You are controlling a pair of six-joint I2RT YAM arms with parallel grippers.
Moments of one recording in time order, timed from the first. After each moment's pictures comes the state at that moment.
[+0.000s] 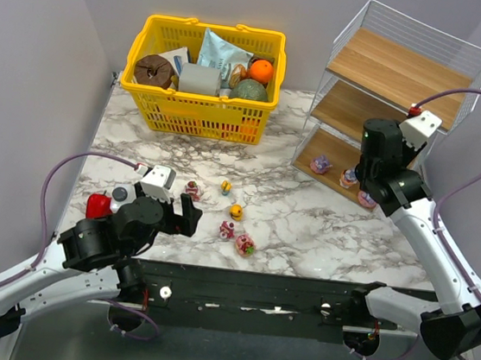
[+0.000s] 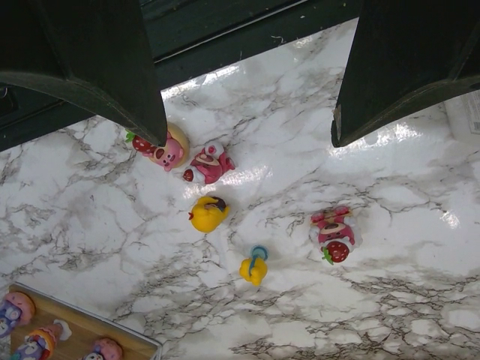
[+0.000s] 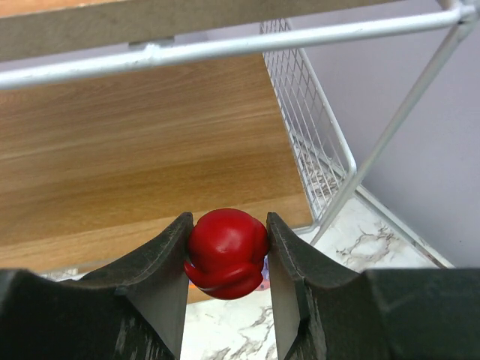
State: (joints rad) left arm -1.03 0.48 0.74 -0.77 -0.53 -0.58; right arm 0.43 1.16 1.22 -0.52 1.10 0.45
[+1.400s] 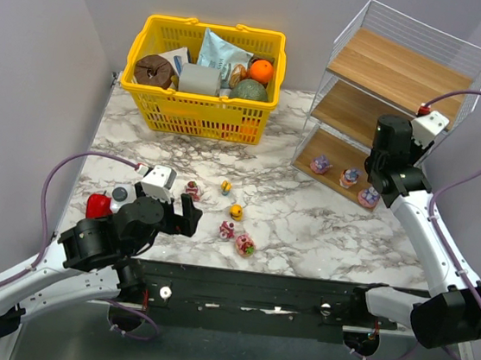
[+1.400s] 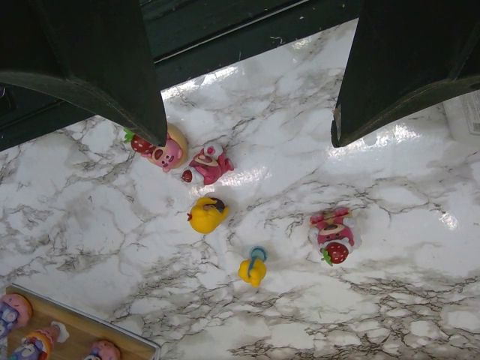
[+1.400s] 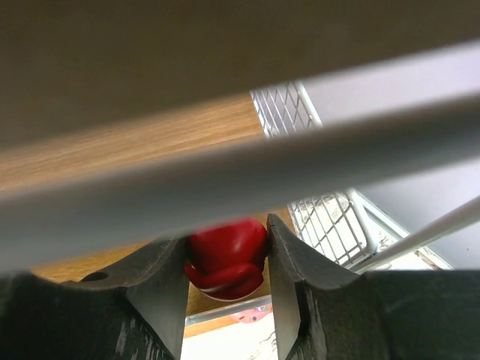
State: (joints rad) left arm -1.03 0.49 0.74 -0.77 -0.53 -0.58; right arm 0.24 1.22 1.14 -0.35 0.98 0.39
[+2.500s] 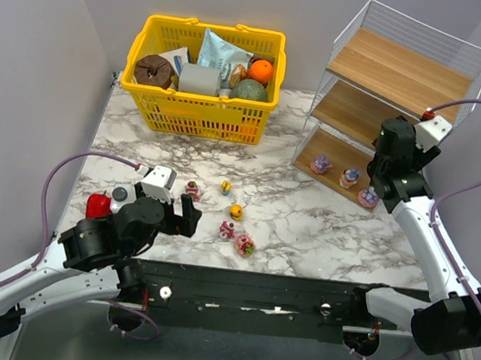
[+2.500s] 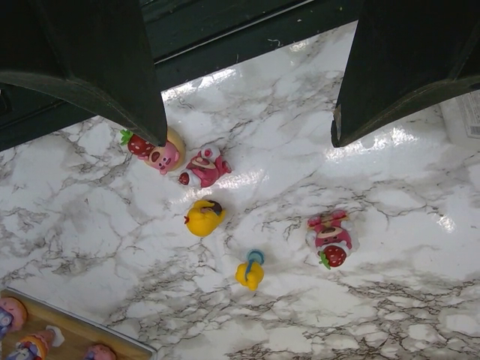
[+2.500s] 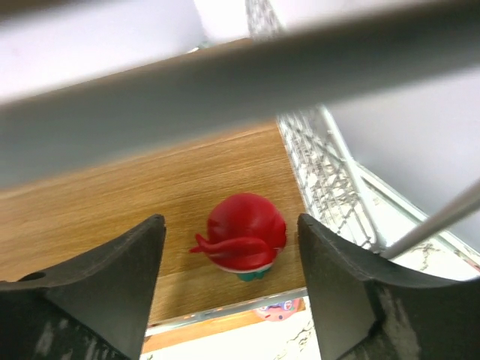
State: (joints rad) left arm -1.03 0.49 0.74 -0.78 -0.53 -0.59; right arm 0.22 1.18 1.09 -0.30 0.92 0.44
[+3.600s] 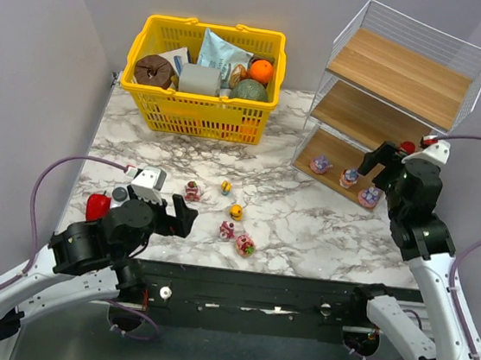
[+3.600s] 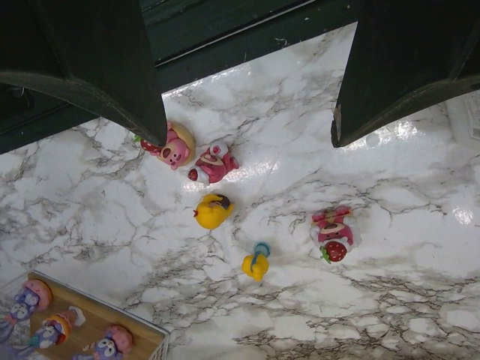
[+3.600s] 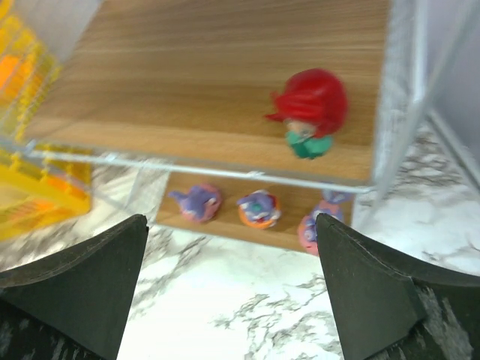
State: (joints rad) left arm -1.03 0.42 0.74 -0.80 -0.53 -0.60; right arm 0.22 0.83 0.95 -0.41 0.44 0.36
